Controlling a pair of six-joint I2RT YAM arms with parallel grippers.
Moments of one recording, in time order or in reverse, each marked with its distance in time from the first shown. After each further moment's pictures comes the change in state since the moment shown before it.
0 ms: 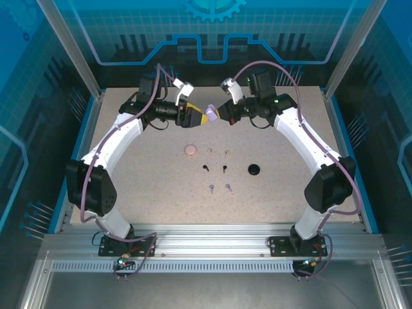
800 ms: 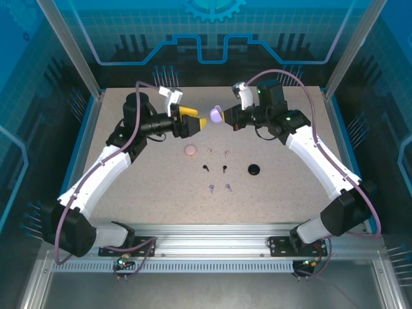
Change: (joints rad) left arm -0.068 -0.365 -0.348 0.433 -0.231 -0.307; right arm 0.026 -0.238 -0.229 0.132 0.111 0.224
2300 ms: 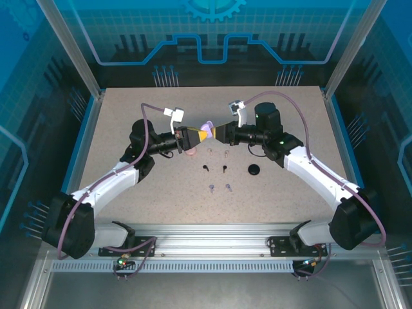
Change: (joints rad) left arm -0.064 -0.026 -0.412 0.626 0.019 -0.415; right arm 0.067 -0.132 -0.389 0.448 -0.114 0.279
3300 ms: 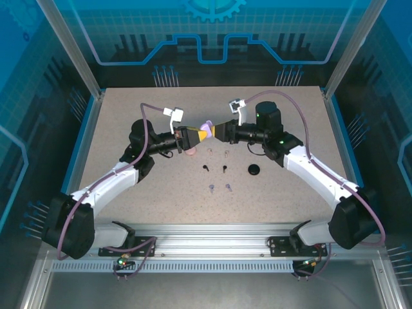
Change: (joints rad) left arm 0.001 -0.002 0.000 0.004 0.001 0.000; right arm -0.006 0.008 0.000 0.051 -0.037 0.035
